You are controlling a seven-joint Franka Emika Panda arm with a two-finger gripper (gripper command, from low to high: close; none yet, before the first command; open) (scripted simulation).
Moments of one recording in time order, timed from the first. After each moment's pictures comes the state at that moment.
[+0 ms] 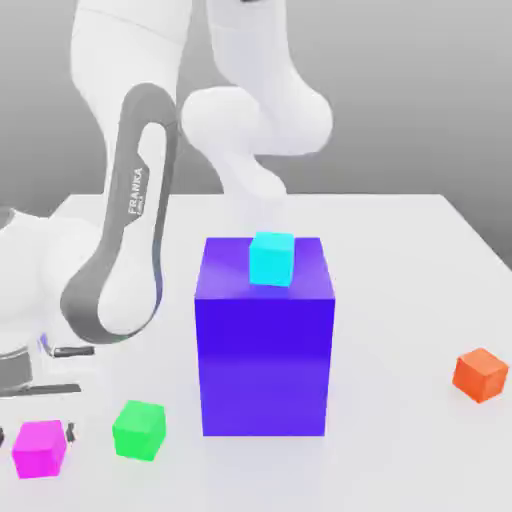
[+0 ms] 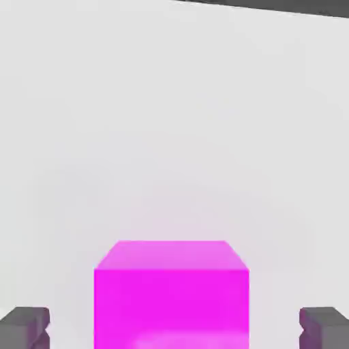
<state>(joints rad) -0.18 0.49 -0.33 -2.34 0.45 2.78 -0.21</state>
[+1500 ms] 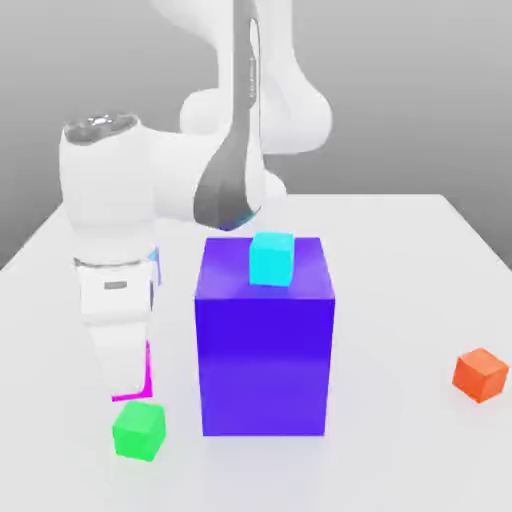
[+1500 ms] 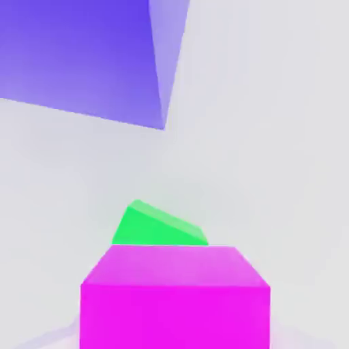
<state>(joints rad) 0.05 0.05 -0.40 -2.64 0.04 2.71 -1.36</state>
